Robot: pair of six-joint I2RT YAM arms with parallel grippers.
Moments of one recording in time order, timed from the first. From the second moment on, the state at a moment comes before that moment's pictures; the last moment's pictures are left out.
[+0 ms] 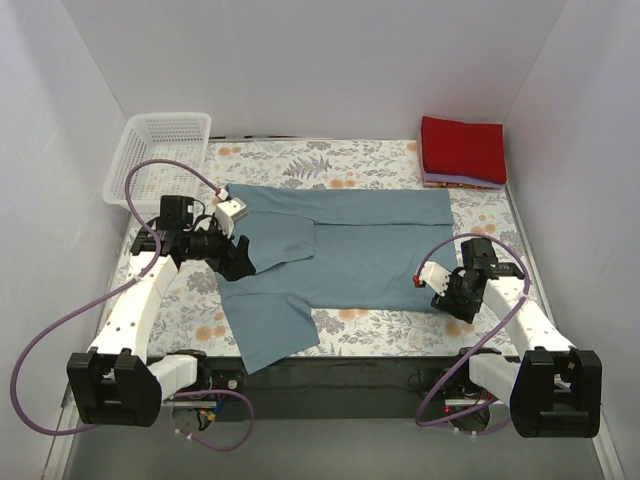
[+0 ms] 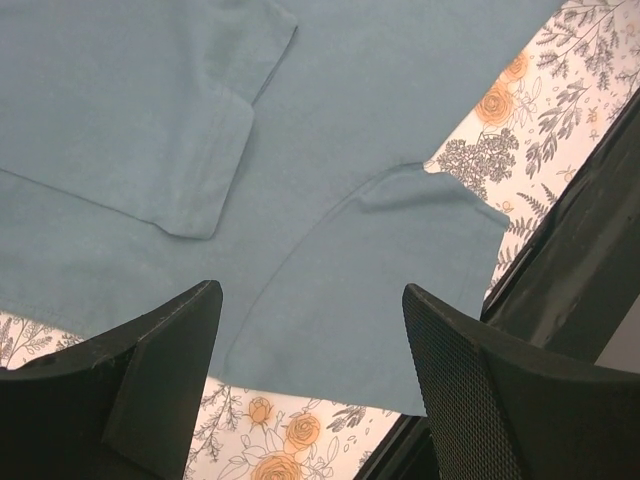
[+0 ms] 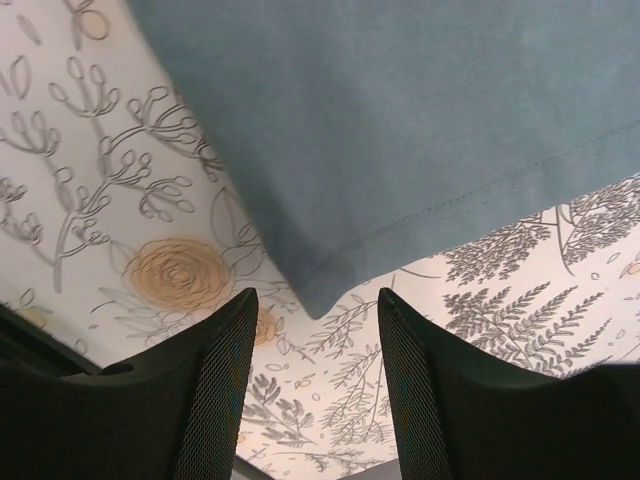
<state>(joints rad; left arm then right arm) -0.05 1.15 0.97 -0.83 0.72 0.49 0.04 1.06 0.57 -0.86 -0.14 -1.13</state>
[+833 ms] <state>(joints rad) -0.39 1.03 0.73 -1.05 0.51 0.77 0.11 1.11 0.53 -0.71 -0.09 -1.13</state>
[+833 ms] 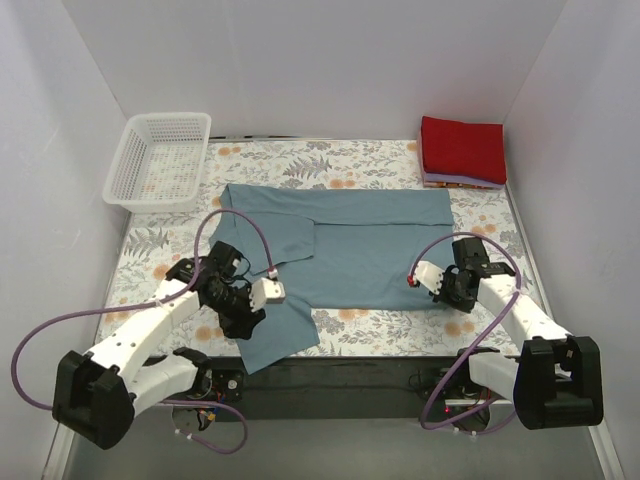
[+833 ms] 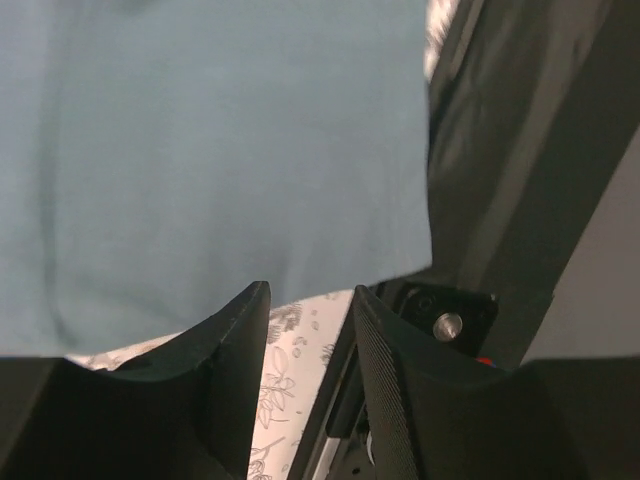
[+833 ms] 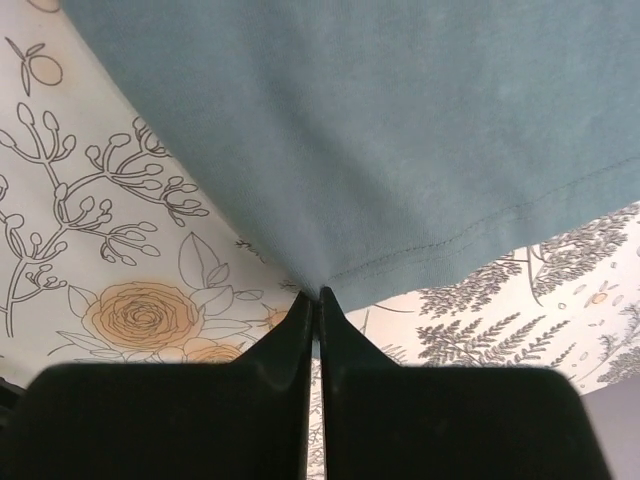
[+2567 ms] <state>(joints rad) -0.78 1.20 0.62 -0.92 -0.02 0.59 0.11 1.17 0.65 -0.81 -0.06 -1.11</state>
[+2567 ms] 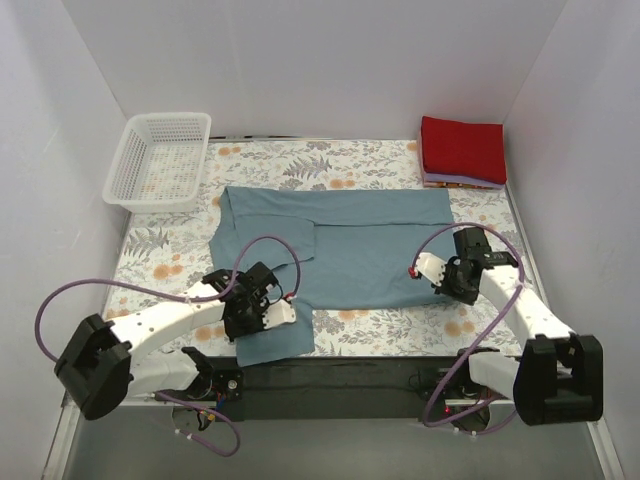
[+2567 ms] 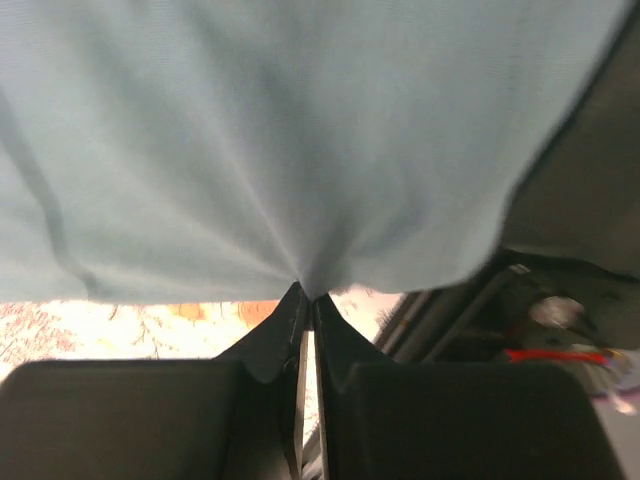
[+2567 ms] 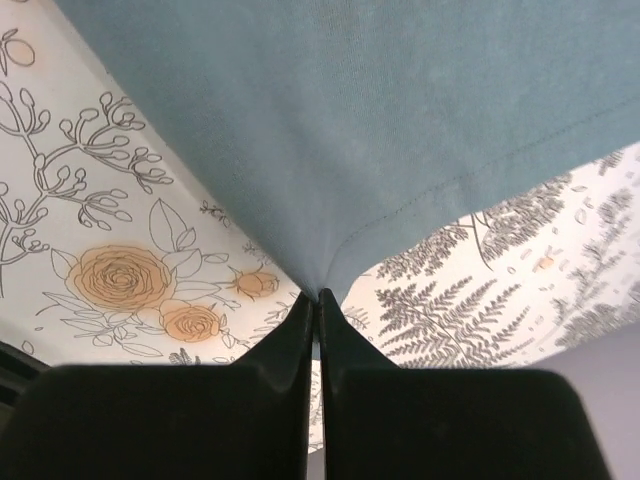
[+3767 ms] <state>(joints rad) -0.28 1.77 1.52 -0.96 0.04 0.94 0.02 1.61 1.18 -0.93 -0.13 -1.24</state>
